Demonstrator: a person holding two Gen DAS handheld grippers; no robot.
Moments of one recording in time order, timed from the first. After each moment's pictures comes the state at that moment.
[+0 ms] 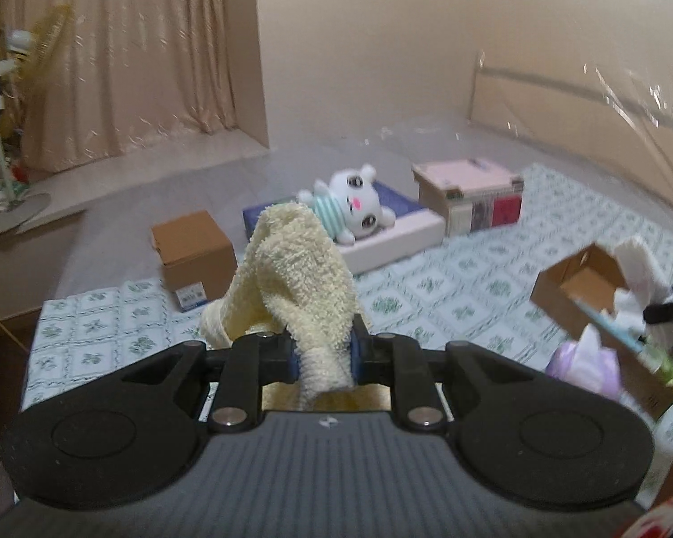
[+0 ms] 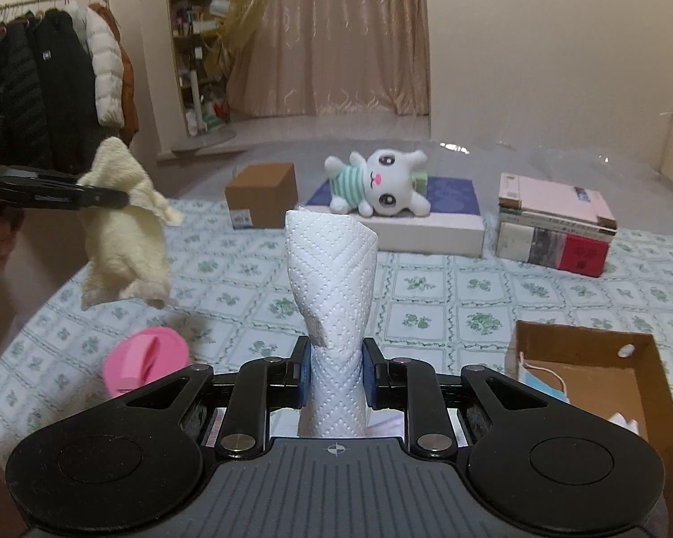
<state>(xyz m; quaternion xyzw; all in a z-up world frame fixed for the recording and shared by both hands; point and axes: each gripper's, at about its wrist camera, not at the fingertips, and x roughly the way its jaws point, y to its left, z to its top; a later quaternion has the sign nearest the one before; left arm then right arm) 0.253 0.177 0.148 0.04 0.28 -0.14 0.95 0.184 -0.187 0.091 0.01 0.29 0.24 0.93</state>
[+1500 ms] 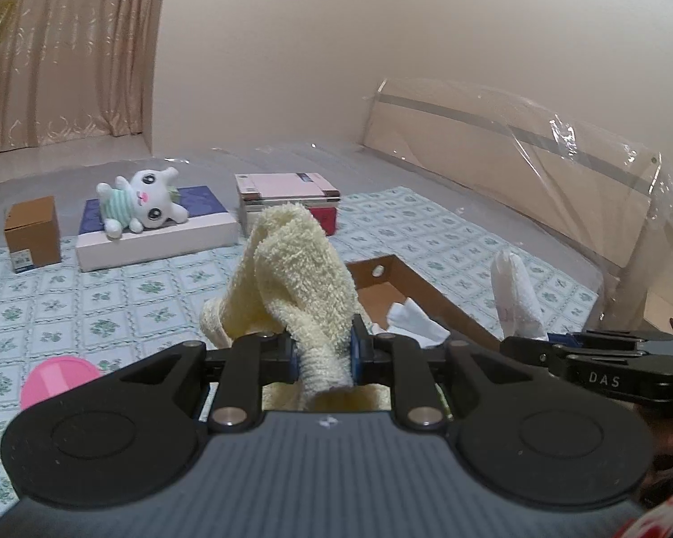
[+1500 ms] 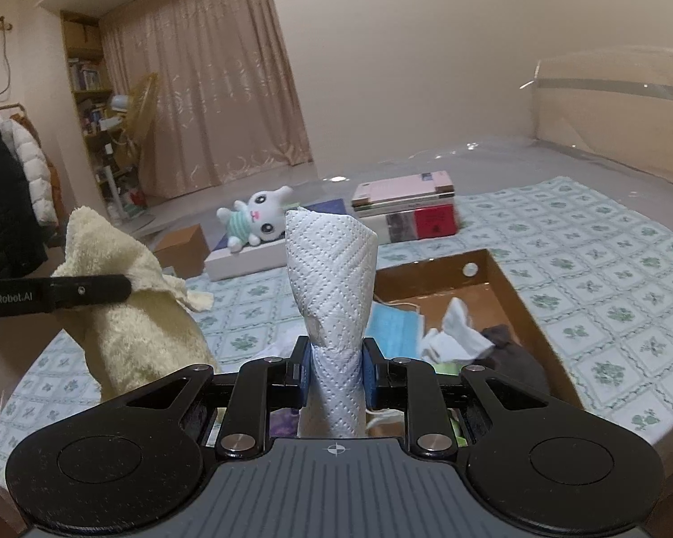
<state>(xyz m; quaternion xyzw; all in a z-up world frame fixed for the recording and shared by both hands) 0.098 -0.084 0.142 -0.03 0.26 -0.23 0.94 0.035 -0.344 0.081 0.12 0.24 0.12 0.96</state>
